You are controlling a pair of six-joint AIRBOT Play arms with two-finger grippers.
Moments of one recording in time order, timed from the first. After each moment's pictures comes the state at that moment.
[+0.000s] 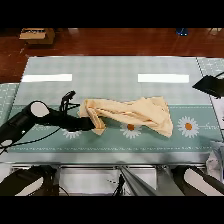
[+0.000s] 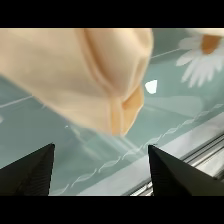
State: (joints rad) left arm -0.31 -1.08 0.61 0.83 -1.00 -1.43; right arm -0.46 -1.13 1.12 -1.09 1.23 1.29
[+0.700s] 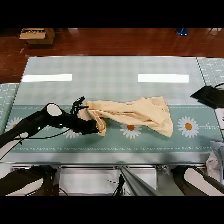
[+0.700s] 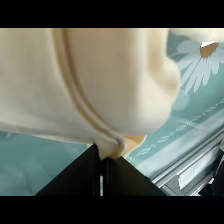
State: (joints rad) left arm -0.37 -1.25 0.60 0.68 -0.95 -1.33; right arm -0.54 -1.13 0.97 -1.03 1.25 1.24
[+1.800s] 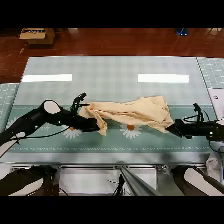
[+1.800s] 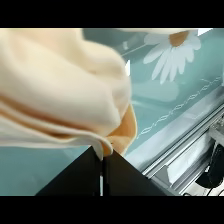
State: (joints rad) left arm -0.37 -1.20 0.66 0.67 -1.00 -1.29; right arm -0.54 -1.12 0.43 -0.78 1.15 1.01
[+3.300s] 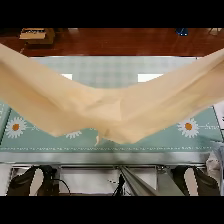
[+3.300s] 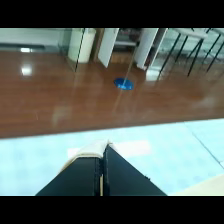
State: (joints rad) left arm 0.39 -0.53 1.48 0.70 -1.27 -1.36; right arm -0.54 -0.54 1.53 -0.79 1.28 1.40
